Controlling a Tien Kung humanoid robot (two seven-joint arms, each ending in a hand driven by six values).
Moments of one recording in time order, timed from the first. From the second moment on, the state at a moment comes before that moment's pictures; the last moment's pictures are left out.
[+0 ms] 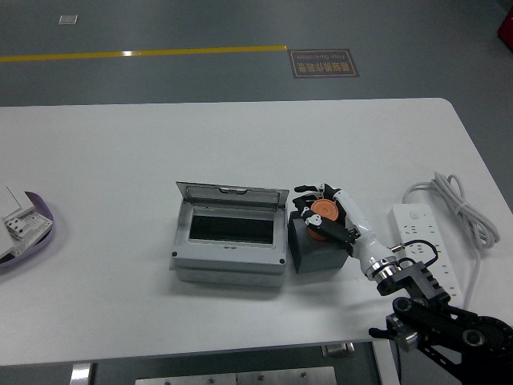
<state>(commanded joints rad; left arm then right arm) 0.01 0.21 -0.27 -0.25 0.57 0.15 0.11 0.27 -0.39 0.57 1.35 -0.80 -0.42 0.43</state>
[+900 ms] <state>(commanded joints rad) 0.01 0.21 -0.27 -0.25 0.57 0.15 0.11 0.27 -0.39 0.57 1.35 -0.81 -0.44 0.42</state>
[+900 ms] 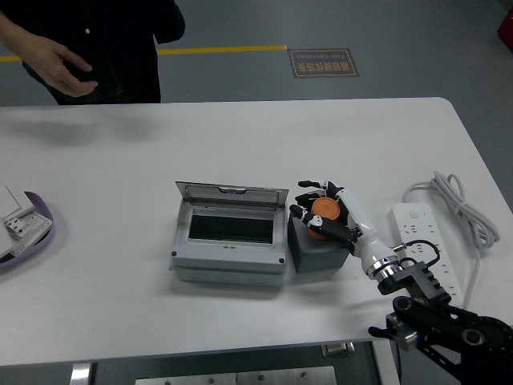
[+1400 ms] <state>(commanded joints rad) 0.01 0.21 -0.27 -0.25 0.58 0.15 0.11 0.28 -0.39 0.55 1.35 -0.83 -0.44 0.41</state>
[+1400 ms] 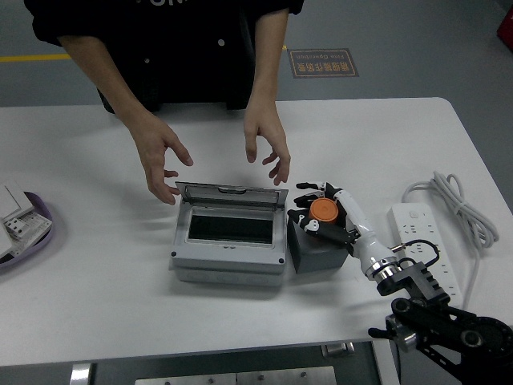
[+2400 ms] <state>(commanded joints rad) 0.01 0.20 -0.27 -0.25 0.56 0.16 0.10 0.30 -0.38 0.60 1.44 -0.85 -0.56 0.44</state>
